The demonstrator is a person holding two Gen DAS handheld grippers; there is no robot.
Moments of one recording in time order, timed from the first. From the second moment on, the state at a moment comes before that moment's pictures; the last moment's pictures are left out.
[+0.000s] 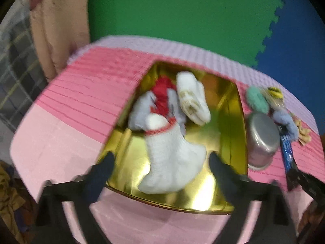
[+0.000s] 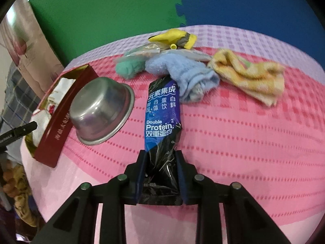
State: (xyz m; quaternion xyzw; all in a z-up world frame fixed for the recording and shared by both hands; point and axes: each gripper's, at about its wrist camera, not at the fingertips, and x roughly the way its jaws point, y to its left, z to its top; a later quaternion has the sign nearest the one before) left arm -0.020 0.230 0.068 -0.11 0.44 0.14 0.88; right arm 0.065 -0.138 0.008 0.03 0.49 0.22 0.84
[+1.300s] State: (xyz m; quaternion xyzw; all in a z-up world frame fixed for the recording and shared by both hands) left arm -0.138 0.205 0.092 -0.07 0.38 0.24 0.89; right arm 0.077 0.028 0.075 0.18 0.51 0.33 0.77
